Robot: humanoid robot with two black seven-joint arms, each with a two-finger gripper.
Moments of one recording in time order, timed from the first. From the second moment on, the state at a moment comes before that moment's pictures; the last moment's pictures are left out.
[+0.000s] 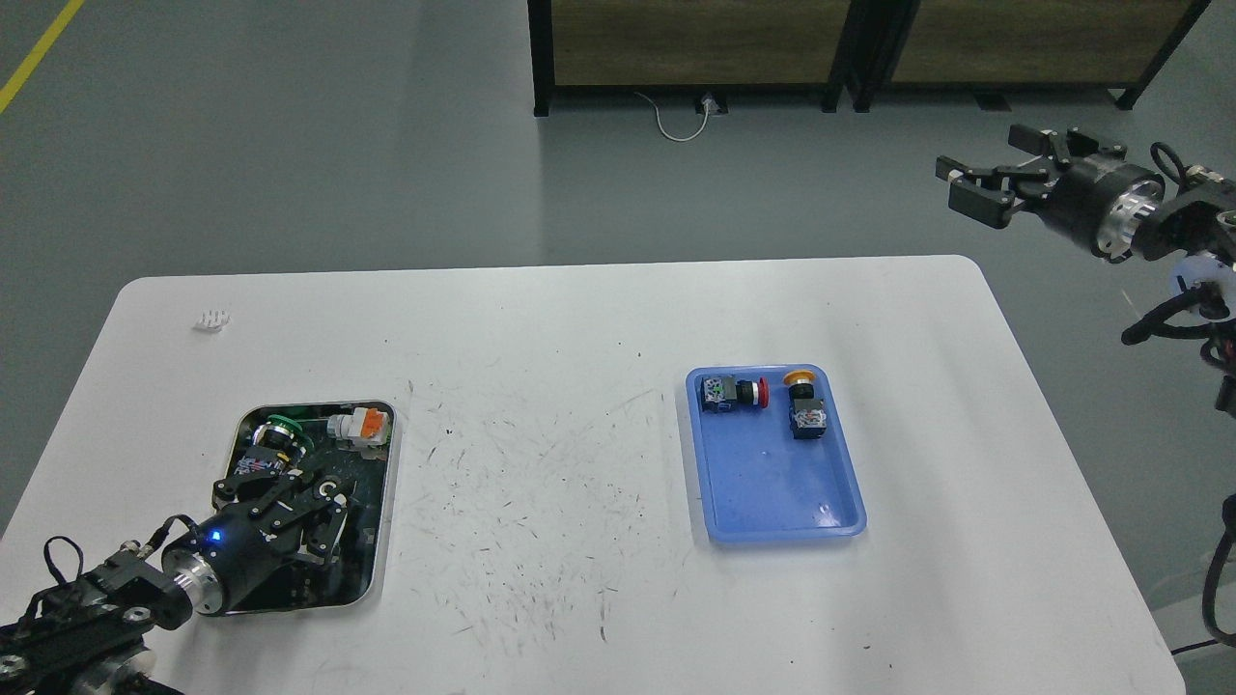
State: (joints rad) left arm -0.39 0.59 -0.22 -1.07 0.54 0.08 -0.37; right arm 0.91 -0.56 0.81 0.42 -0.76 0.58 0.13
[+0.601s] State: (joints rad) left arm -0.40 0.60 -0.22 -1.09 0.54 0.08 -0.37; right arm 0.91 -0.56 0.82 0.42 -0.76 0.58 0.13
